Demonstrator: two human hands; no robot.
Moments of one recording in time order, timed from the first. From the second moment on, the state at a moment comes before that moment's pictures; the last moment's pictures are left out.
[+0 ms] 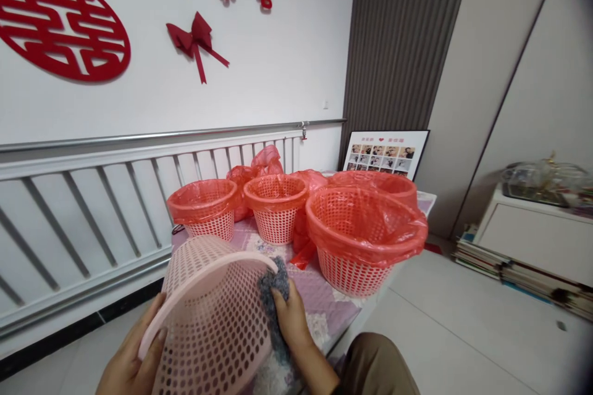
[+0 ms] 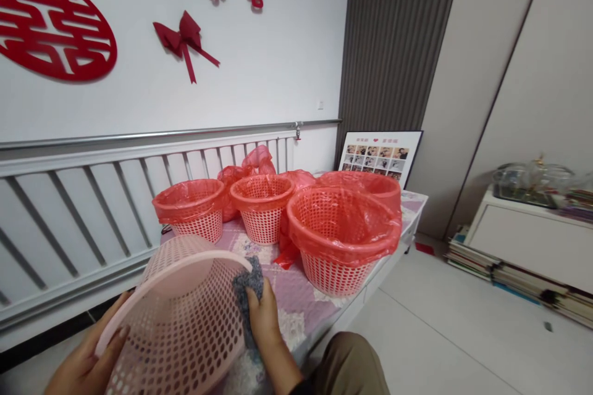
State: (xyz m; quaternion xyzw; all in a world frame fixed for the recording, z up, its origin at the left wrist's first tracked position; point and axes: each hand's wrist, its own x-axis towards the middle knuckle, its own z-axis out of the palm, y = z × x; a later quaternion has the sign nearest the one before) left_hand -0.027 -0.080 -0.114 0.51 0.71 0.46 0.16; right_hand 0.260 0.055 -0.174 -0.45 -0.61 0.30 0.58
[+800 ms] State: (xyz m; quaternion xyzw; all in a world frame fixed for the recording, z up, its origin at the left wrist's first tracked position) left_hand -0.013 -0.054 -0.094 0.62 0.71 0.33 0.04; right_hand 0.210 0.044 -0.022 -0.22 -0.91 -0.12 0.32
